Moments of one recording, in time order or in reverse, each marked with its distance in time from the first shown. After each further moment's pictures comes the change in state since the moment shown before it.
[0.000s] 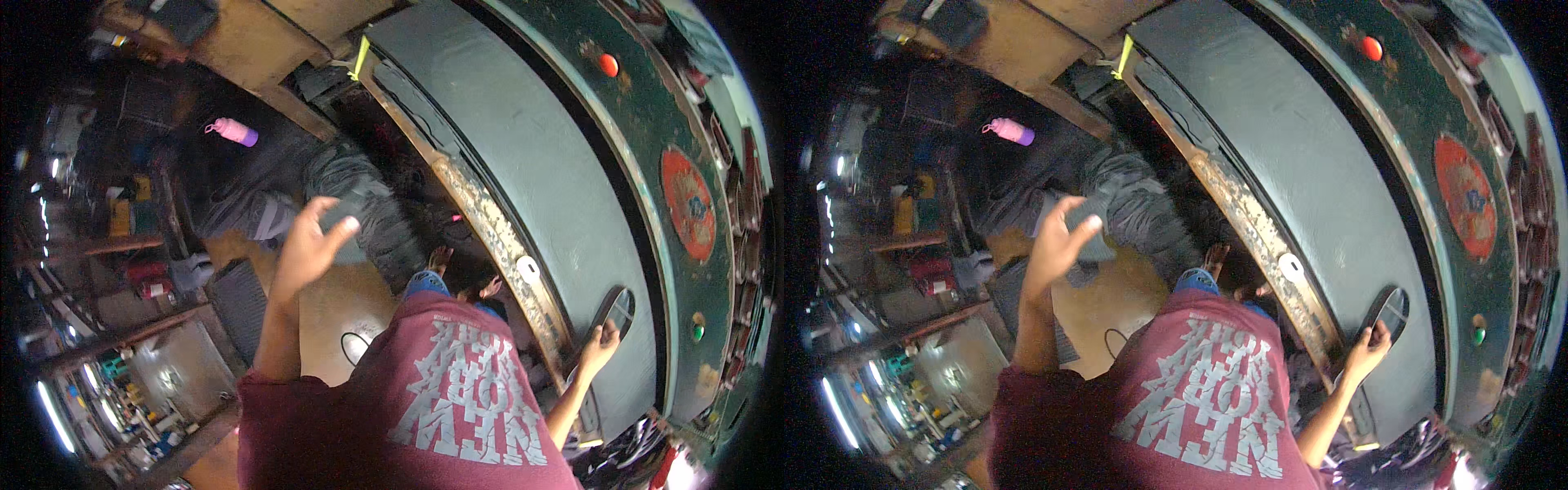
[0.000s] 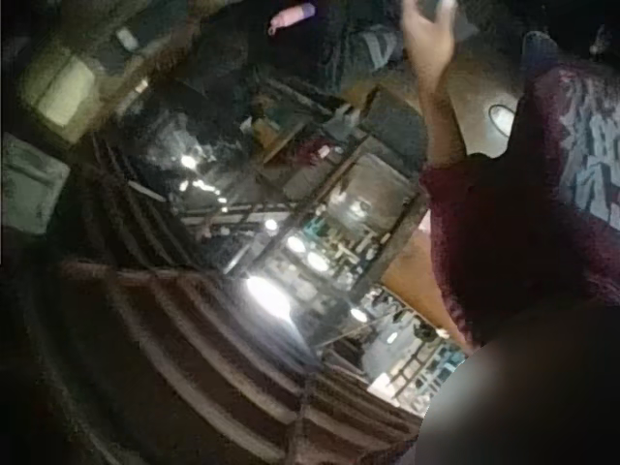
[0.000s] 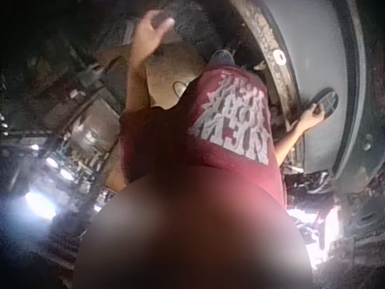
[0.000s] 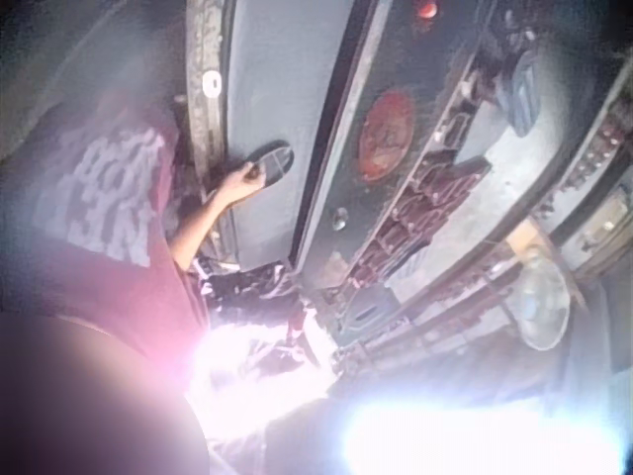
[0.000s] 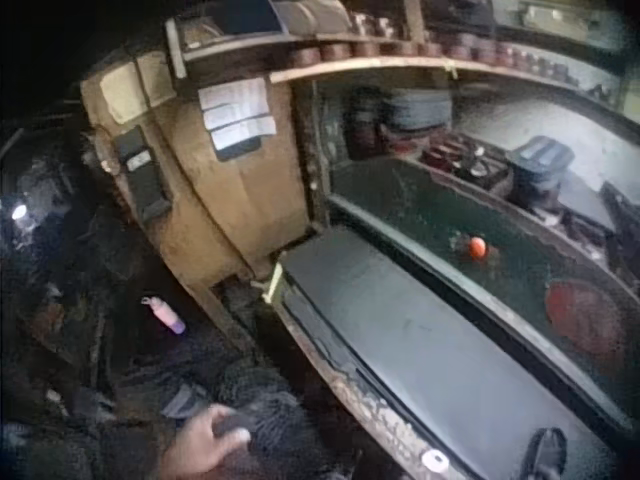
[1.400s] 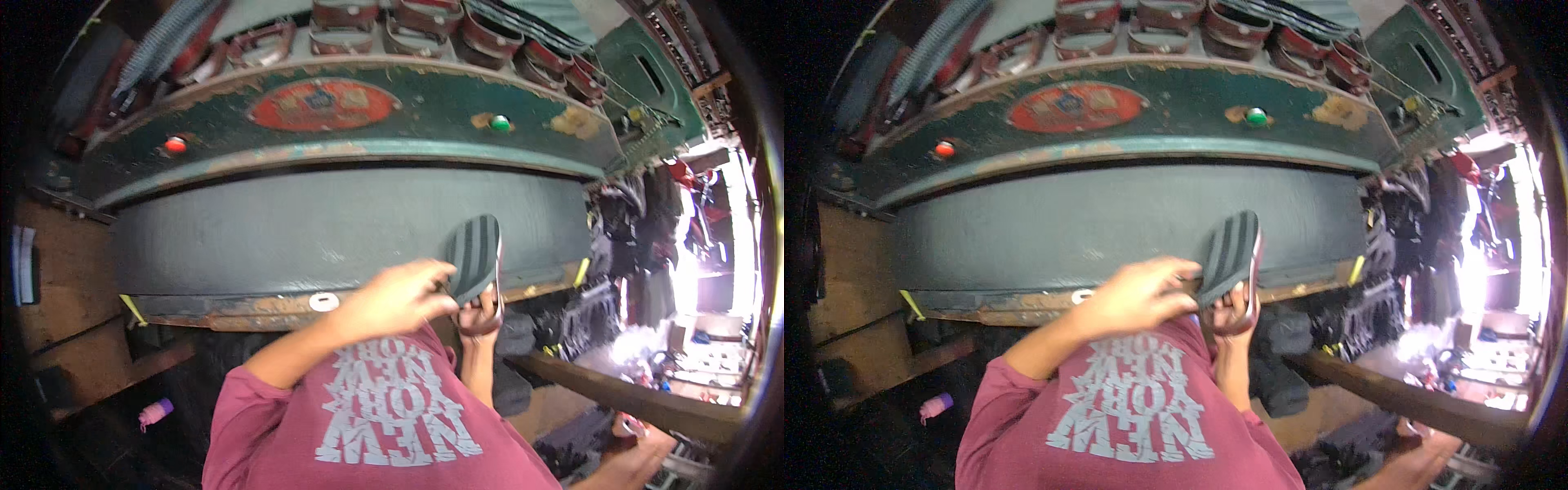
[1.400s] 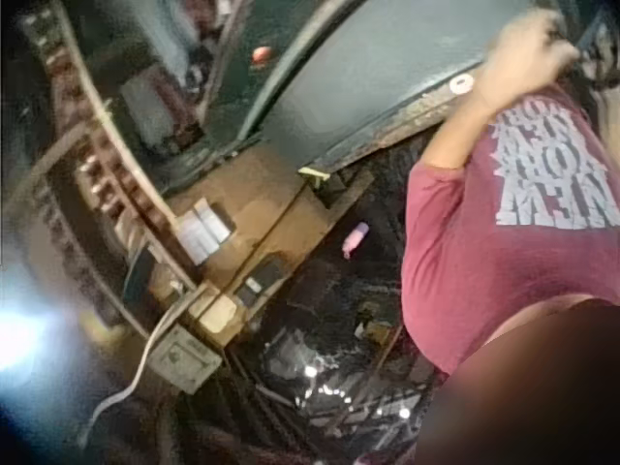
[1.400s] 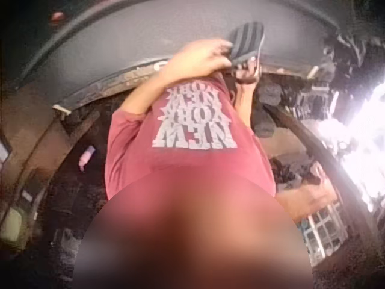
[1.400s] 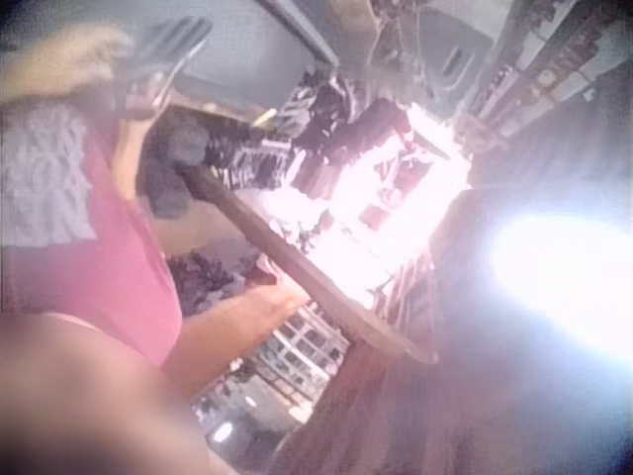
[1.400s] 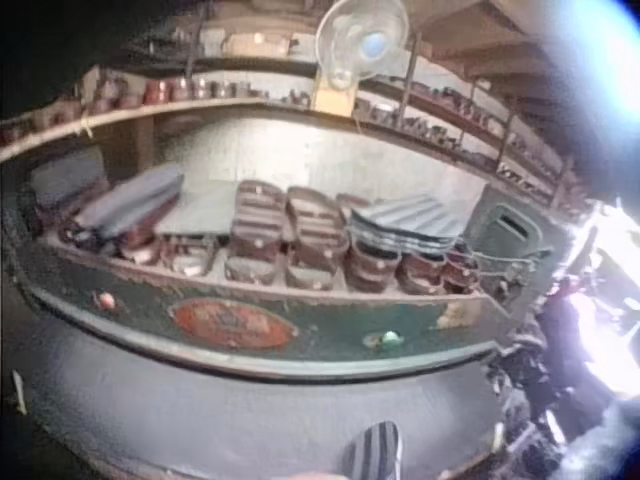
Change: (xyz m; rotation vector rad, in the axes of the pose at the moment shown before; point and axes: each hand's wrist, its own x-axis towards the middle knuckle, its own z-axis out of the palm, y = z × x) left_hand -0.065 0.194 0.362 0.020 -1.422 1.043; right_hand -0.104 -0.049 -0.045 1.521 0.600 0.386
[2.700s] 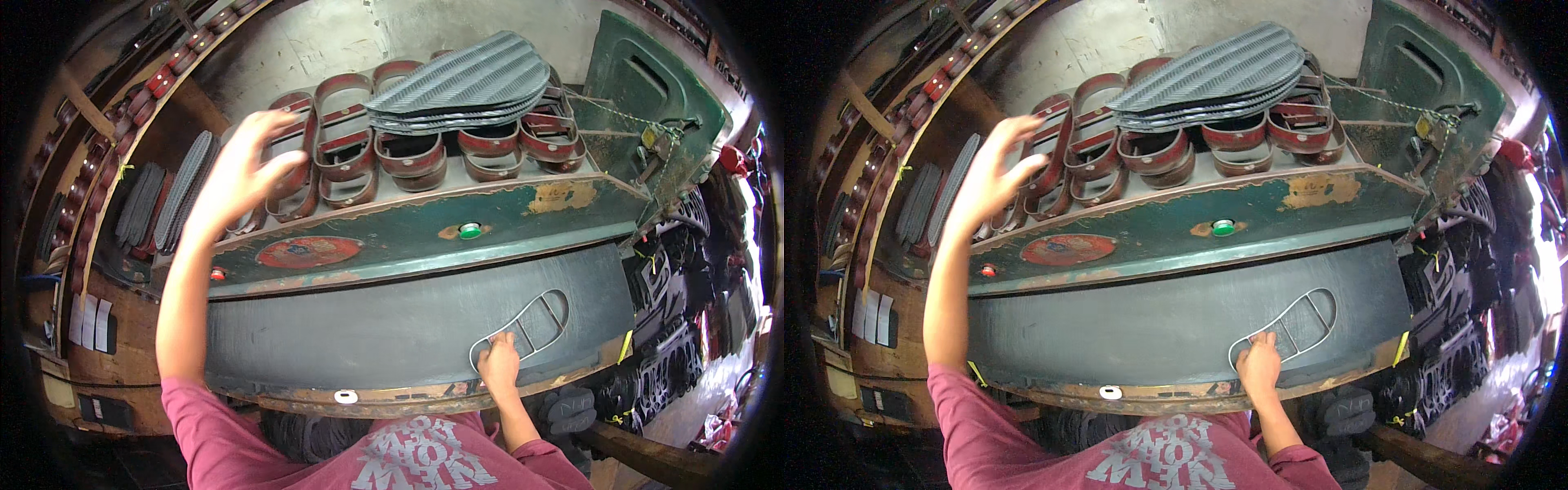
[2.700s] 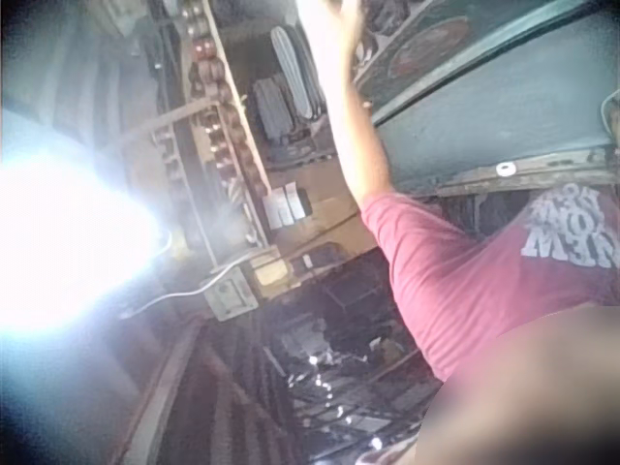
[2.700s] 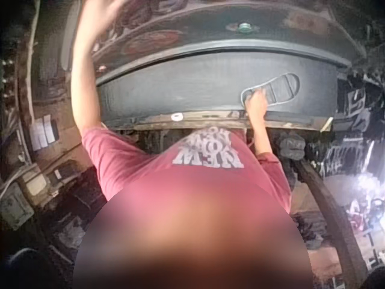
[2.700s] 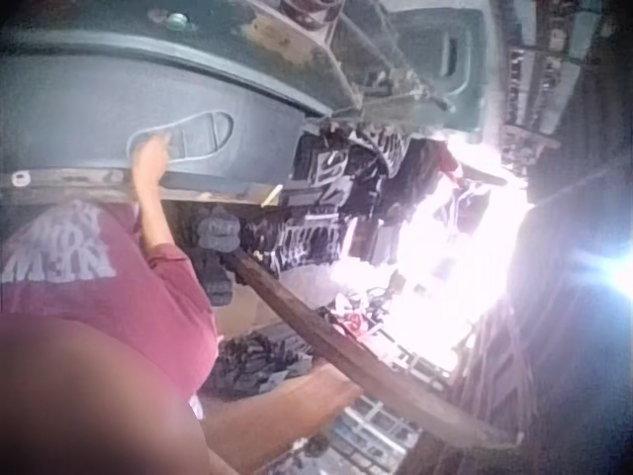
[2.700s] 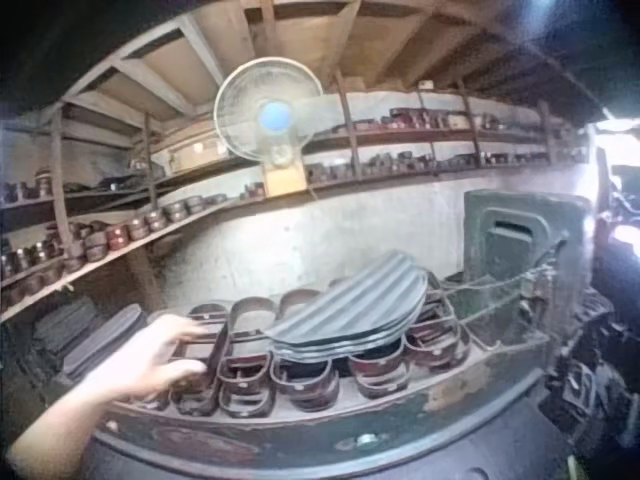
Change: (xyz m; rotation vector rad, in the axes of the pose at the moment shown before) left_hand 0.181 0.130 -0.274 1.077 0.370 0.257; right_hand 0.137 -0.019 -0.030 -1.624 -0.143 -0.220
